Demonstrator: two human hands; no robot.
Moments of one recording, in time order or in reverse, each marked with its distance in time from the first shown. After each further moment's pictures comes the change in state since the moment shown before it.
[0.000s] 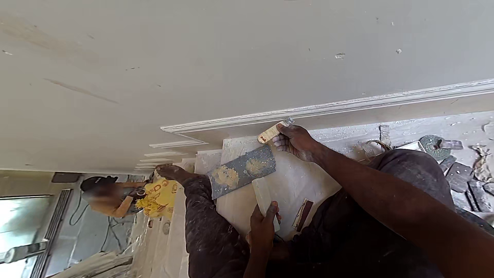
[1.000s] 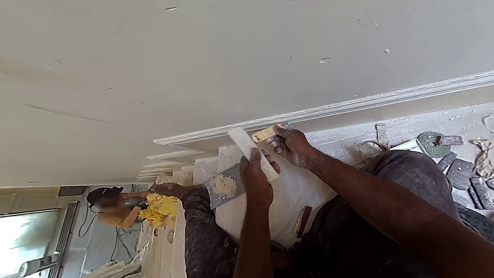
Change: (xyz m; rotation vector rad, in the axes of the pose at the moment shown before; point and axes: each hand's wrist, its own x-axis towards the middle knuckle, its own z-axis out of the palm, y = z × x) left_hand 0.054 0.156 0.088 -0.337 0.035 0.132; right_hand -0.007 -0.011 0.008 0.239 0.145 0.014
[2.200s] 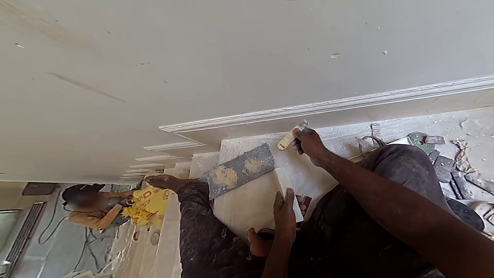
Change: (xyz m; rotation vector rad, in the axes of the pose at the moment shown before) left_hand -0.090 -0.104 -0.068 0.066 -0.130 -0.314; right_hand -0.029 0.016 -0.027 -0.599 0.225 -0.211
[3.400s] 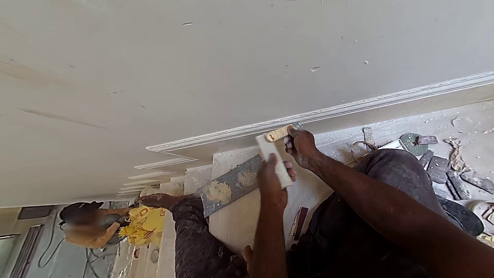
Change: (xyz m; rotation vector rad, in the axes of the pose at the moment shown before) left_hand 0.042 0.112 0.073 -0.229 -0.014 0.099; right_hand 0.012 -0.027 0.004 0.542 0.100 0.097
